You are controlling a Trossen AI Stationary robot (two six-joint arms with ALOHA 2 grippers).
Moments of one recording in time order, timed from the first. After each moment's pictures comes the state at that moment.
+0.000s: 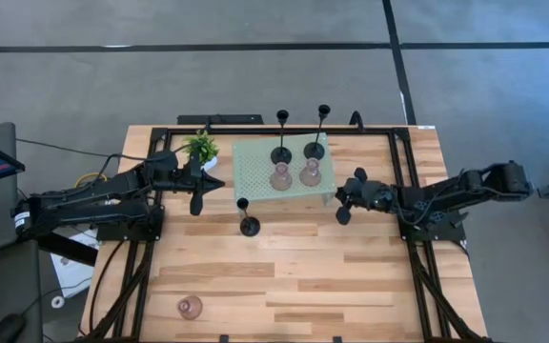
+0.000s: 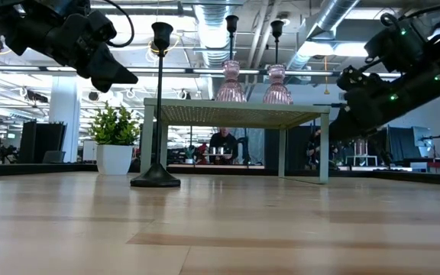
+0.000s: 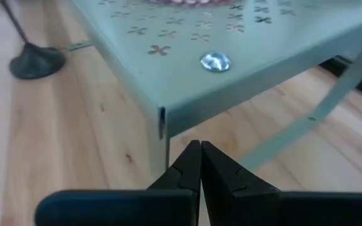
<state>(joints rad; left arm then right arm) 0.39 0.51 0.38 -0.07 0.26 0.09 -0.09 1.15 0.16 0.51 0.34 0.16</state>
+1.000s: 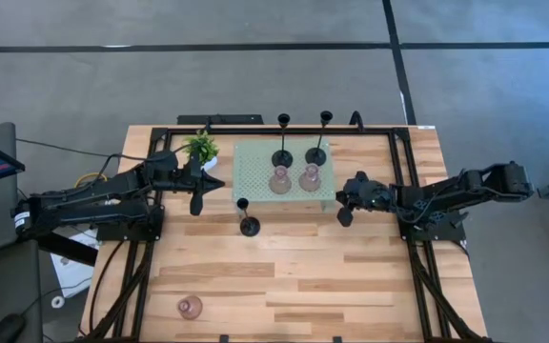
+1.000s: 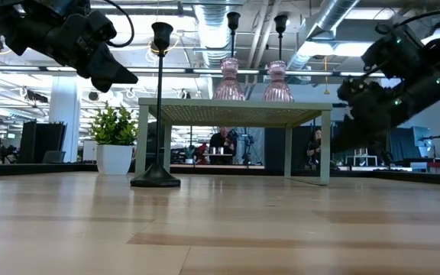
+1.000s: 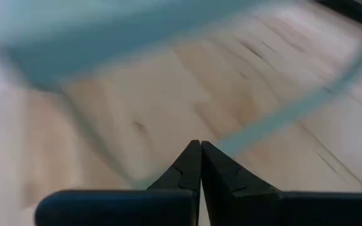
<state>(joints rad) 0.39 0.51 0.38 -0.07 0.26 0.09 -0.11 1.15 0.16 0.40 0.26 0.26</state>
